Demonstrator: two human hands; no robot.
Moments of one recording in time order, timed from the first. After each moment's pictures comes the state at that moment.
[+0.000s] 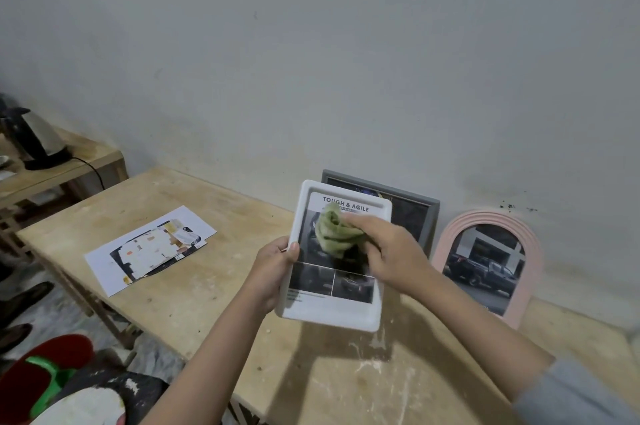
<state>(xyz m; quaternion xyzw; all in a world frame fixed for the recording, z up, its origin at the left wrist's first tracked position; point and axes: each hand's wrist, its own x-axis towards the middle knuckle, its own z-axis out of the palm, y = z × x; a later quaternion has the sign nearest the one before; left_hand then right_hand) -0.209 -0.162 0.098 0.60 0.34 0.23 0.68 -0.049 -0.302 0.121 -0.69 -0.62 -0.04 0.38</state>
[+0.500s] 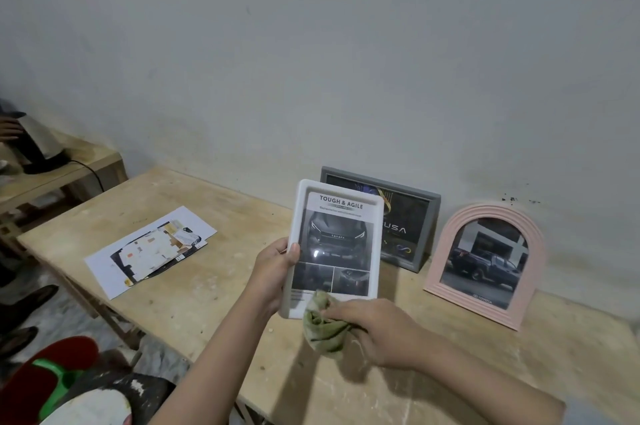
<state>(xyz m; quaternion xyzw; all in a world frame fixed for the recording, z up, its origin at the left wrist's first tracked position) -0.205 -0.161 0.090 0.58 0.36 0.24 0.69 -0.089 -0.332 0.053 -0.67 -0.70 0.10 0.23</state>
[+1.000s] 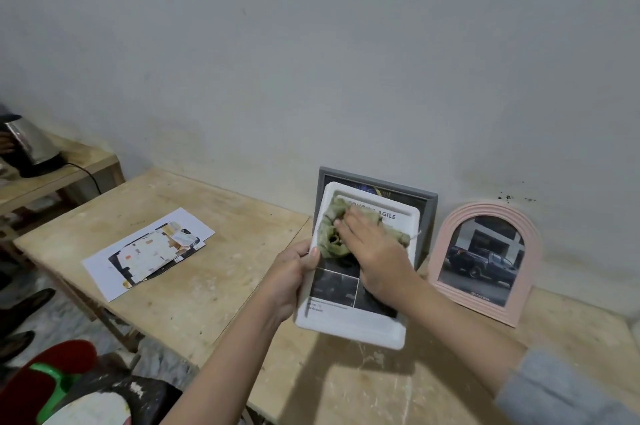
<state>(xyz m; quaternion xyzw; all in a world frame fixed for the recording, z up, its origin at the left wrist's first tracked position) -0.200 -0.183 0.100 0.57 0.26 0.17 0.76 -0.060 -0.290 0.090 -0.70 -0.63 -0.23 0.23</state>
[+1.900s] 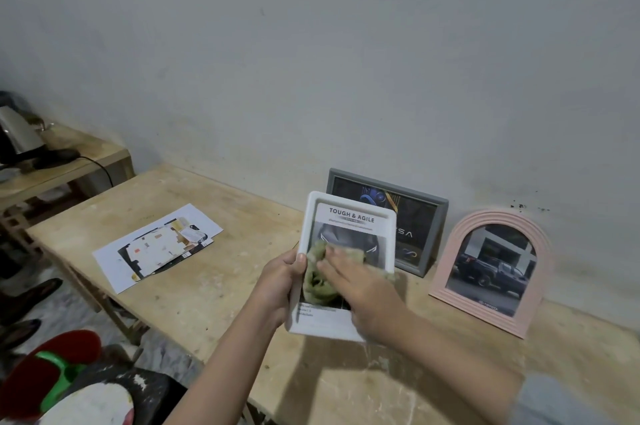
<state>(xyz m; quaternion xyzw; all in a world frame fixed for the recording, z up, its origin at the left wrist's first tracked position) -0.217 -0.173 0.089 0.50 0.33 0.22 0.77 -0.091 -0.290 0.053 -0.67 -0.70 -0.09 0.22</state>
